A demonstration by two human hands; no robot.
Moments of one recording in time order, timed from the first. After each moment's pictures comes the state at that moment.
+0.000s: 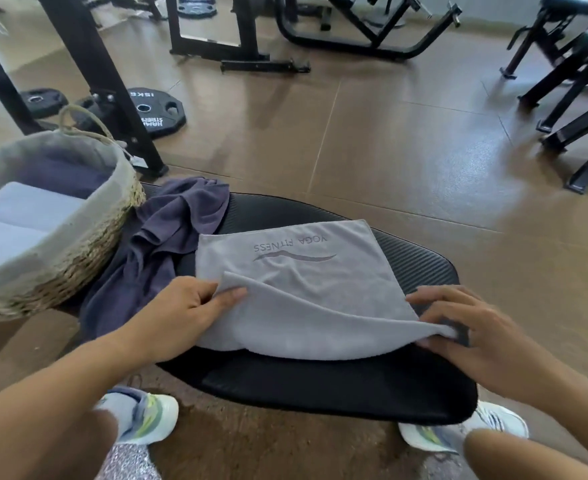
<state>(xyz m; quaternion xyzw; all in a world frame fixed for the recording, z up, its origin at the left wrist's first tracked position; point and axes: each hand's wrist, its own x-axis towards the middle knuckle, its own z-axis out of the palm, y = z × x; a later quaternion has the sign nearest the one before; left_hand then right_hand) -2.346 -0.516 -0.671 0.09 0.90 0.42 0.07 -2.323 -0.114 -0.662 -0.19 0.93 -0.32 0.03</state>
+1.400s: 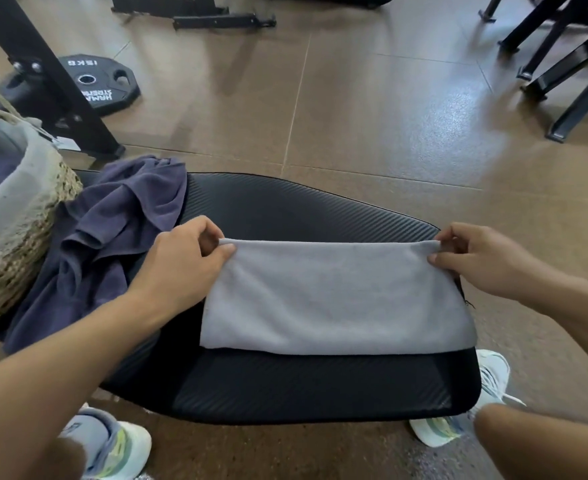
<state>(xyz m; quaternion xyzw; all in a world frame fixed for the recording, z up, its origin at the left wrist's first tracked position) -2.423 -0.476 -0.694 -0.01 0.95 0.33 0.00 -2.407 -0.077 -0.685 0.10 0.92 -0.35 0.11</state>
